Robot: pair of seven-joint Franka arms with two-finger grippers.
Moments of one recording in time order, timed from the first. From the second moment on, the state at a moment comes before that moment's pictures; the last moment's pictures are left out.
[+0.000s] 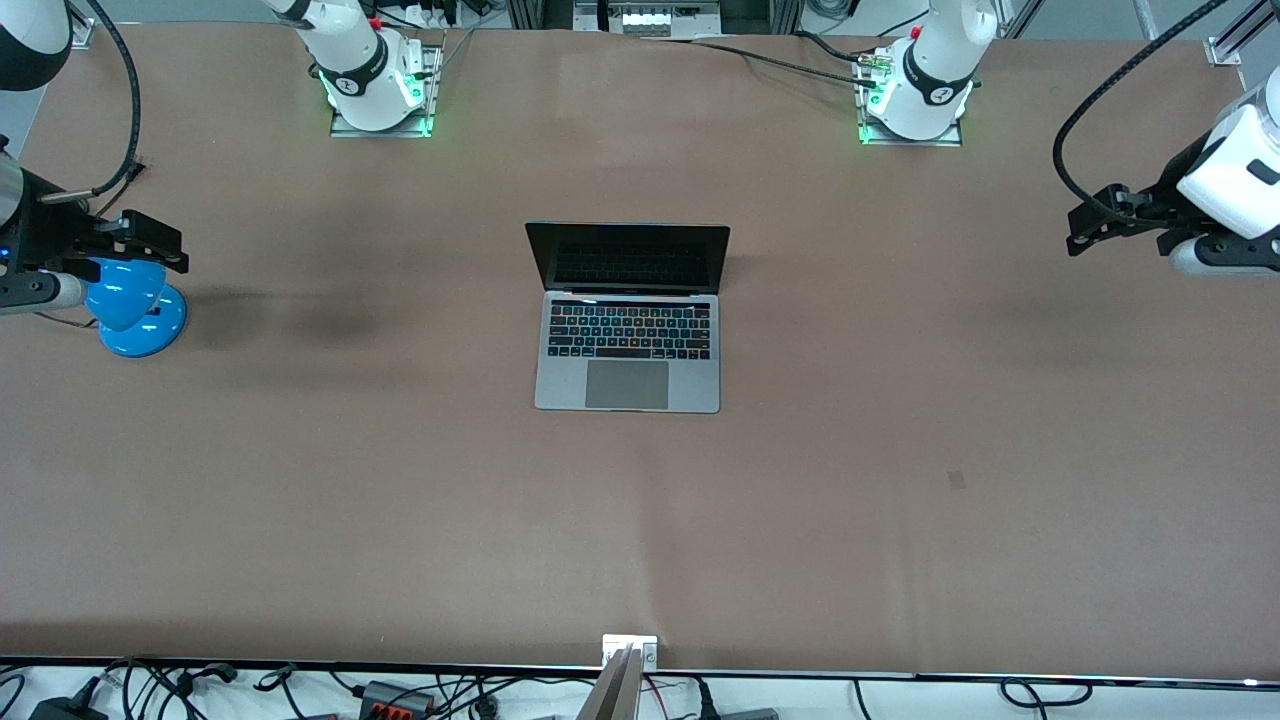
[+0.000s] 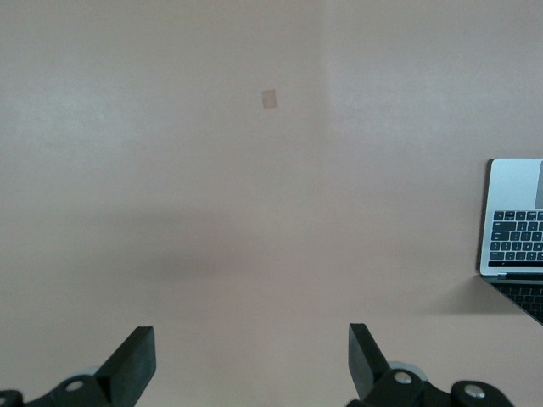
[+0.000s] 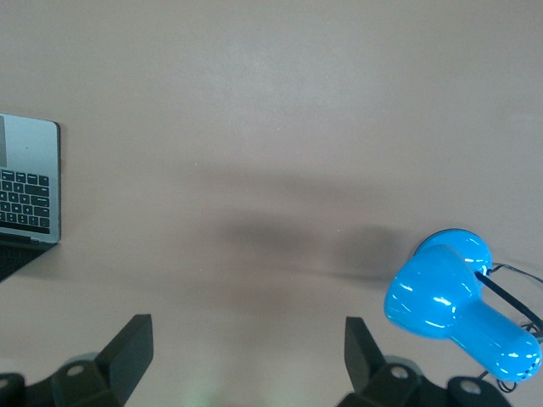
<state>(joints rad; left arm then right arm) 0.01 -0.01 -0.06 -1.60 0.02 1.55 -0.05 0.04 0.13 -0.04 -1.48 -0.01 1.51 -0.13</state>
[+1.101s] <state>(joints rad) 0.01 -0.02 -0.06 -1.62 0.01 1.55 -0.05 0.05 0.14 -0.04 -1.47 0.04 1.51 -0.13</state>
